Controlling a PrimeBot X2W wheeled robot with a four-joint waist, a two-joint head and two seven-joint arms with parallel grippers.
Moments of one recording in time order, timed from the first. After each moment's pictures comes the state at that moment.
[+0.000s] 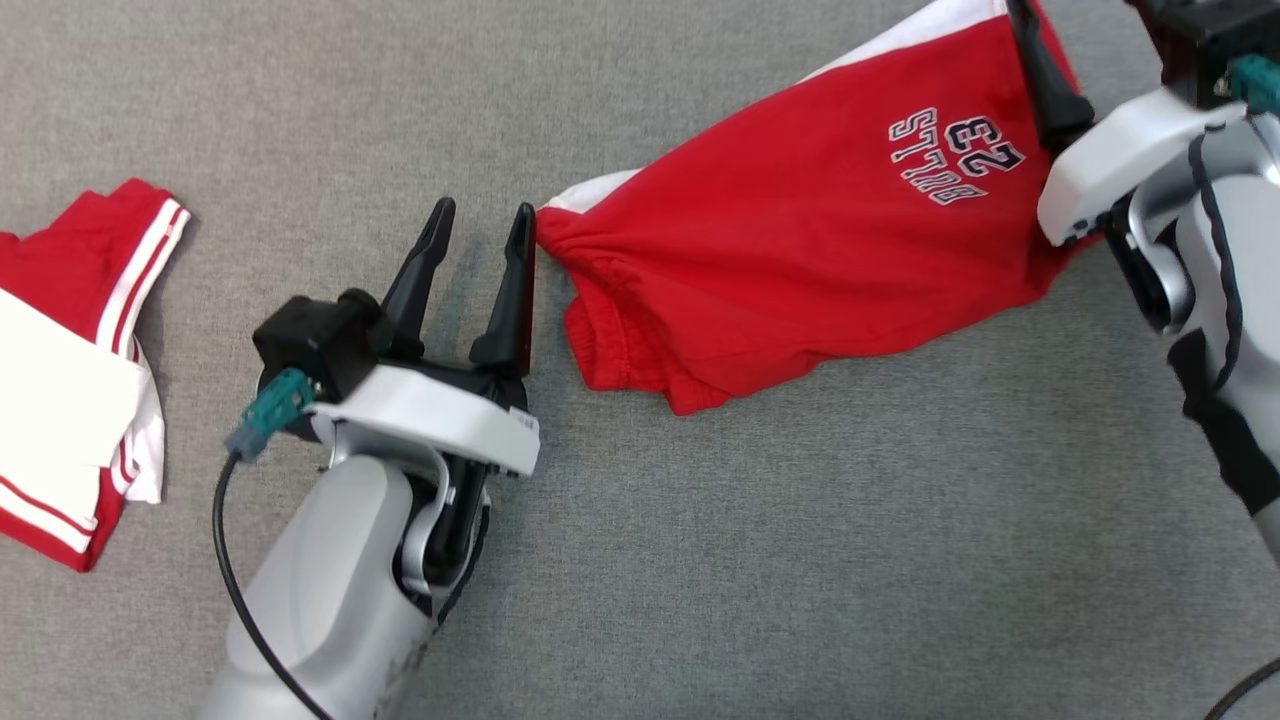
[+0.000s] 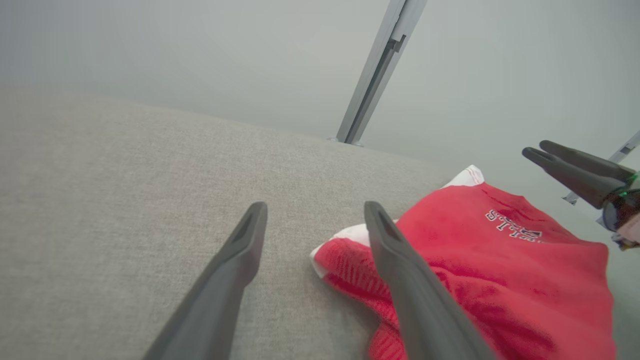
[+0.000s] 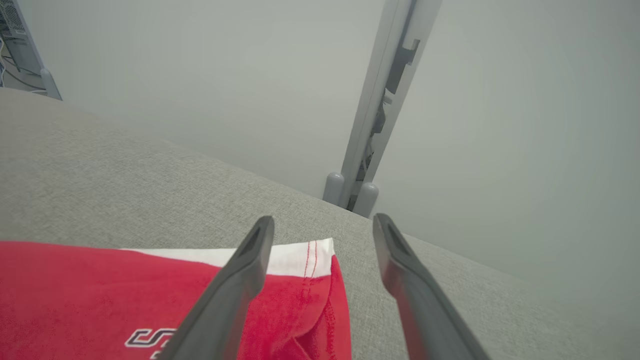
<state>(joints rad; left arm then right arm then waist) -0.53 0.10 -0.41 0.34 -0.60 0.01 -0.26 -1.08 -0.30 0.54 0.86 0.32 0.13 -0.26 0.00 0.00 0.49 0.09</state>
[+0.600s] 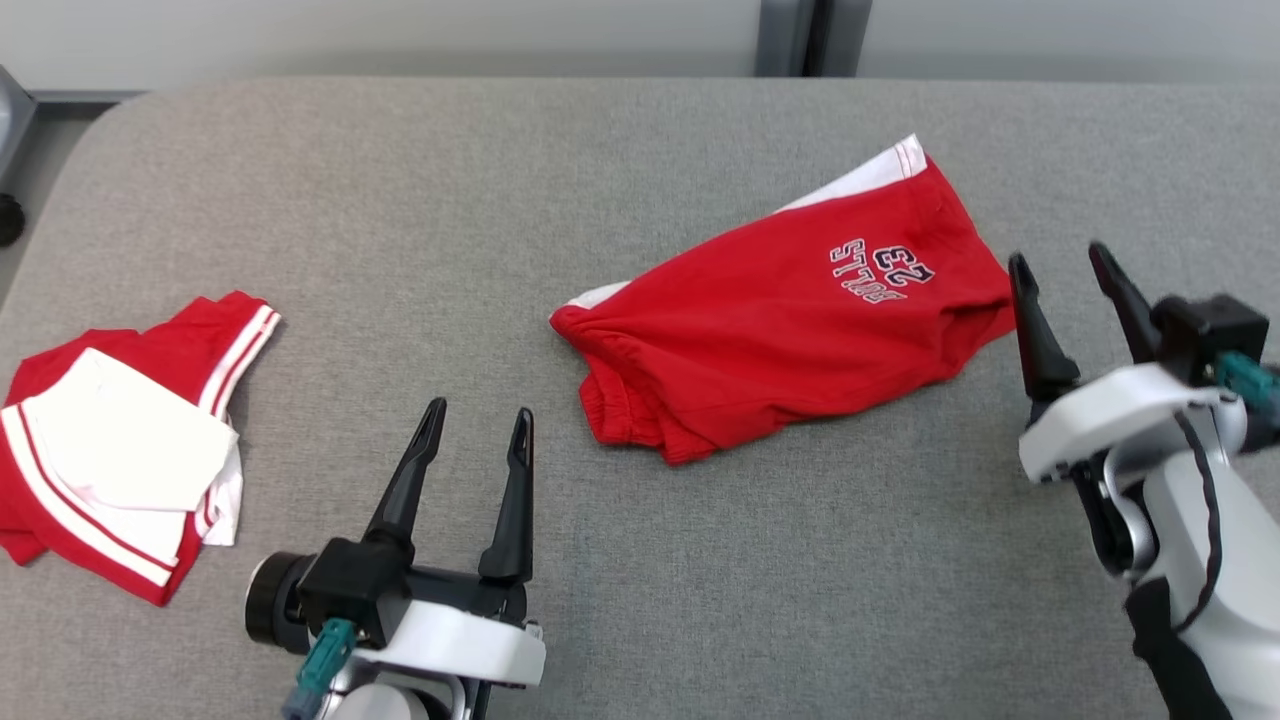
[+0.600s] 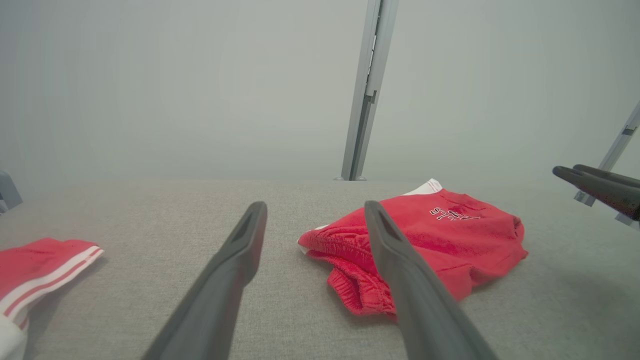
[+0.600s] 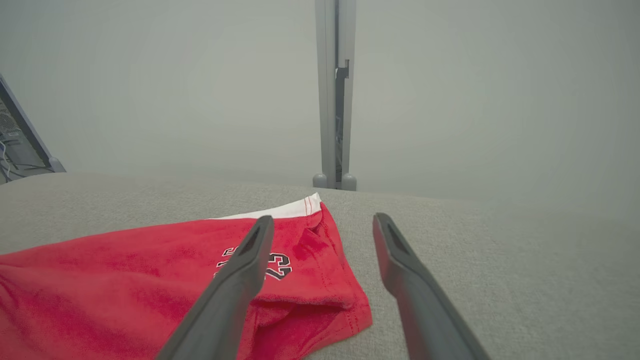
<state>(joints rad) -0.10 0.07 -0.33 0.05 -0.28 0.11 -0.26 -0.58 -0.21 0.22 0.65 0.31 0.13 -0.26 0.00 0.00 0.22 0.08</state>
